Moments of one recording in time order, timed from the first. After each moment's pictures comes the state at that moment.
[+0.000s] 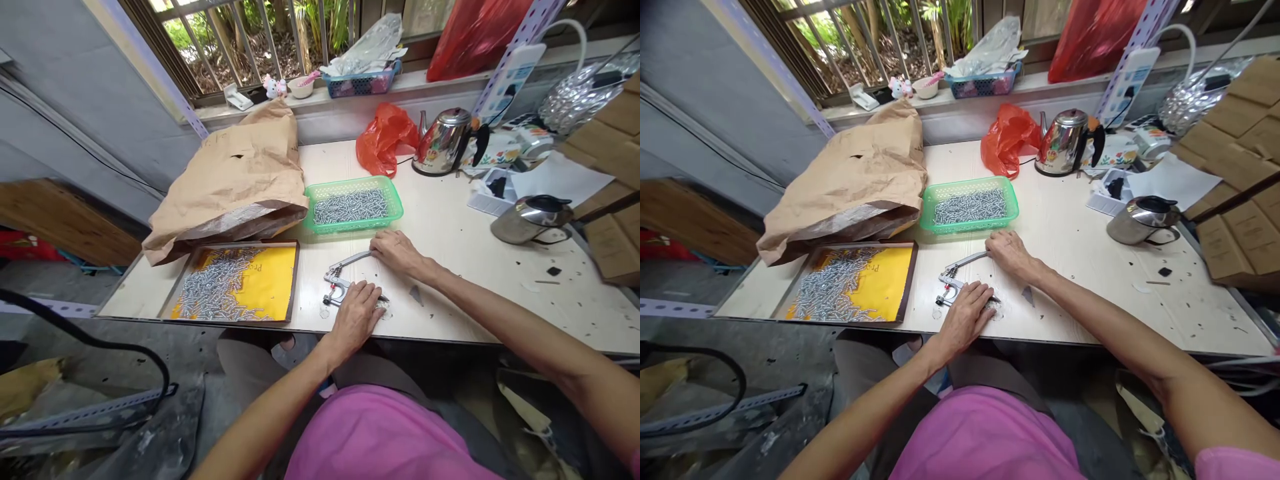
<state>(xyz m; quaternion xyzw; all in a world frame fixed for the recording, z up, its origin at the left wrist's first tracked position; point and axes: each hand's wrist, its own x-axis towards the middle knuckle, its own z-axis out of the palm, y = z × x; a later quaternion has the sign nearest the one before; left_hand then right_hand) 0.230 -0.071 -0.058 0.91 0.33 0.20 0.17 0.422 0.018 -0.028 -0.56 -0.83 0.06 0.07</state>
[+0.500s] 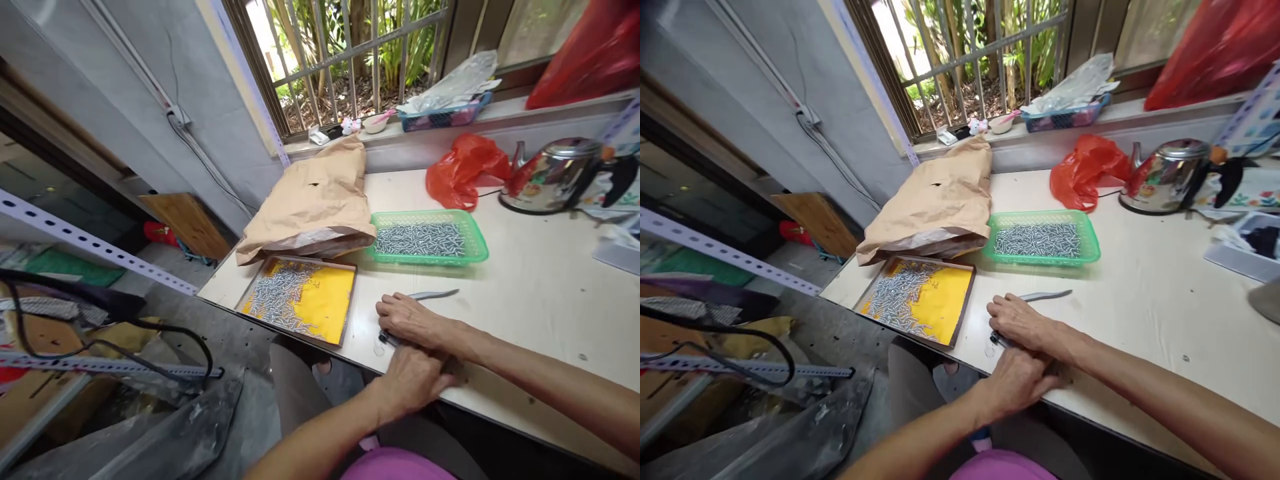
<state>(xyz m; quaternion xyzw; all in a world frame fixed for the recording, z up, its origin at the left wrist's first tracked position) 0.223 -0.088 -0.072 0.91 0.33 0.17 0.19 0.317 0.002 -0.039 -0.23 -0.97 0.06 0.04</state>
